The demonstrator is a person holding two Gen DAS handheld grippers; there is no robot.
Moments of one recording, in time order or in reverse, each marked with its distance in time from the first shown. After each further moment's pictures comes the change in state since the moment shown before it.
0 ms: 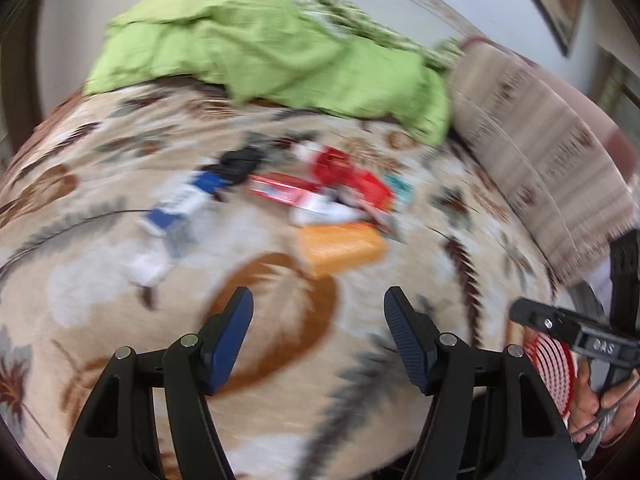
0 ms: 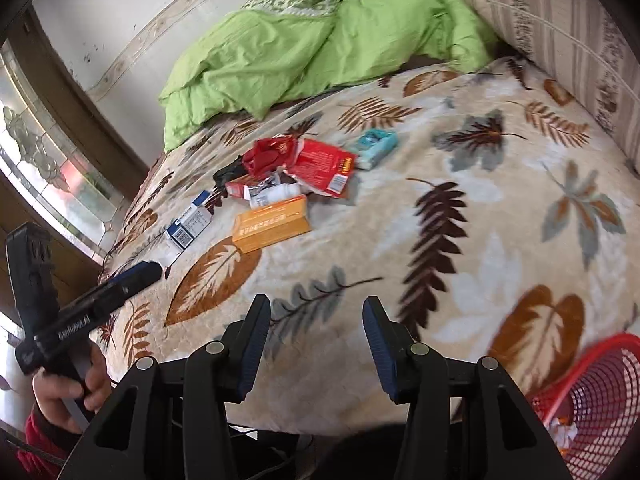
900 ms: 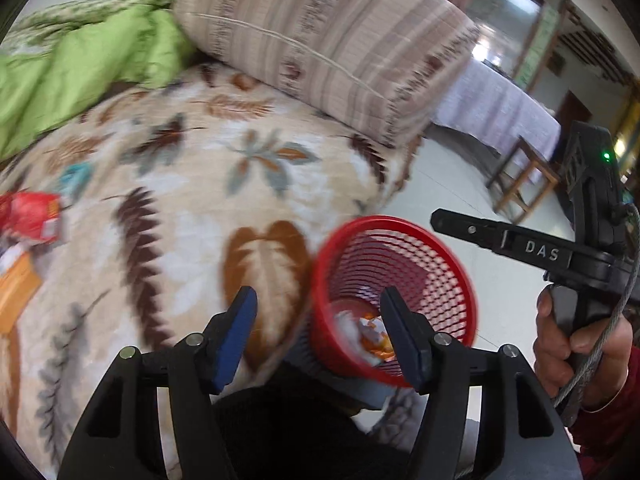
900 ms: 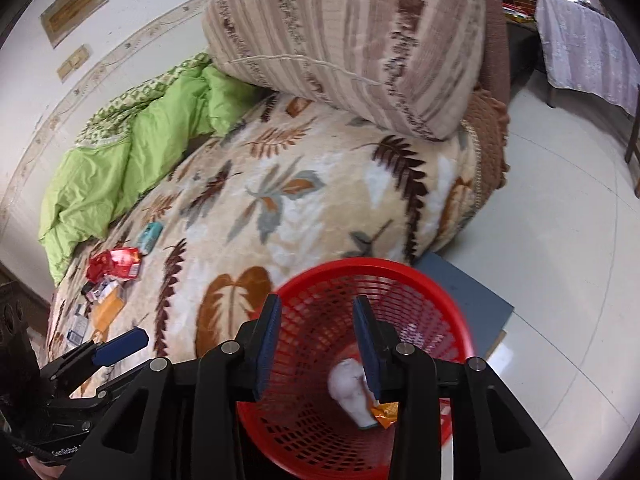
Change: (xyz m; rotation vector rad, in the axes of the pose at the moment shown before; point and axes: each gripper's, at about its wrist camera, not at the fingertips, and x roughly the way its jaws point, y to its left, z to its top) left arm 0.039 -0.306 -0.086 0.522 0.218 -0.430; right arm -0.172 -0.182 -0.100 0.437 -0.256 -0.388
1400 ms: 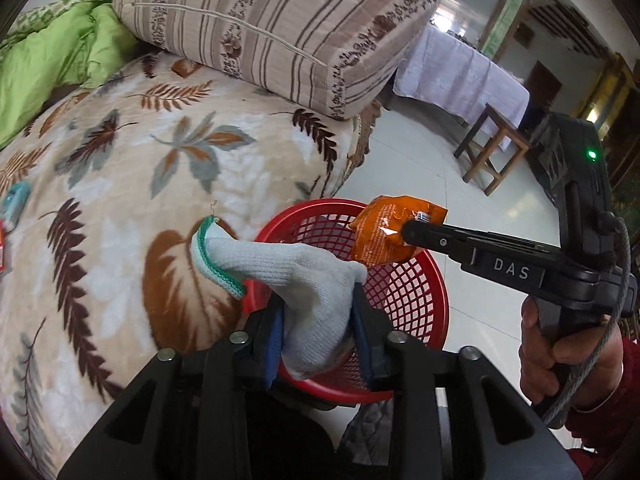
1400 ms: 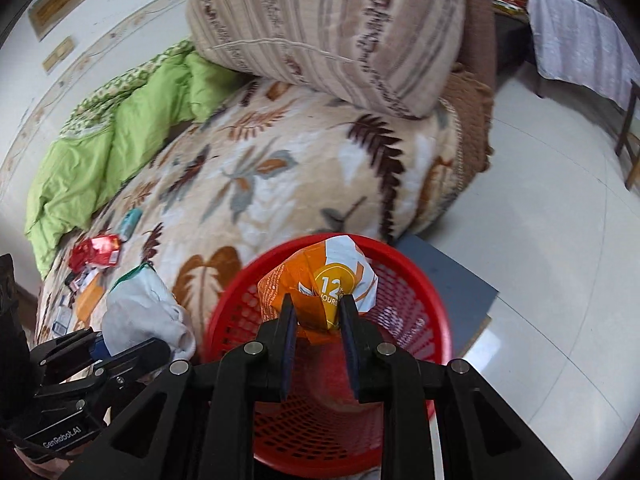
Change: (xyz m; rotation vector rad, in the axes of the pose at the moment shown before) left arm 0.049 -0.053 0.012 0.112 0.100 -0.146; right arm 0.005 -0.031 -0.012 0.033 0.051 -0.078
